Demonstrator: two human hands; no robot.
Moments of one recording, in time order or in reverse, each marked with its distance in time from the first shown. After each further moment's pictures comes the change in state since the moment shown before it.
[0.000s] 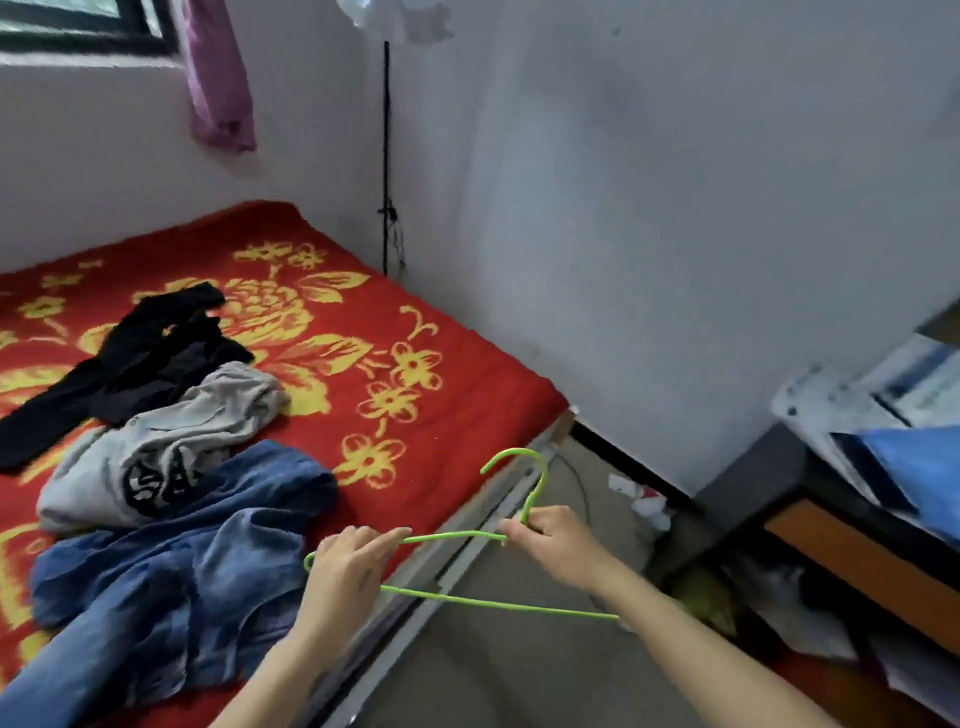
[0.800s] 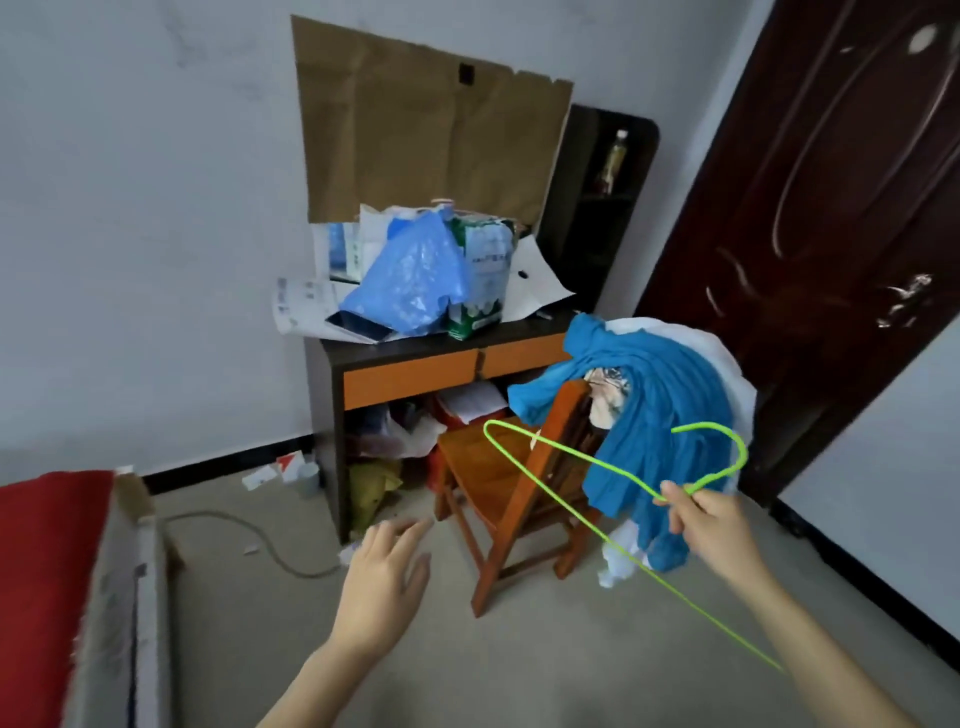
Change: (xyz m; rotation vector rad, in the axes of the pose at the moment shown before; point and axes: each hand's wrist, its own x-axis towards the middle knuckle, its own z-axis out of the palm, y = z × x) left_hand -0.028 0.263 0.121 -0.520 -0.660 0.806; right_hand -0.458 0.064 0.030 0.199 1.666 0.865
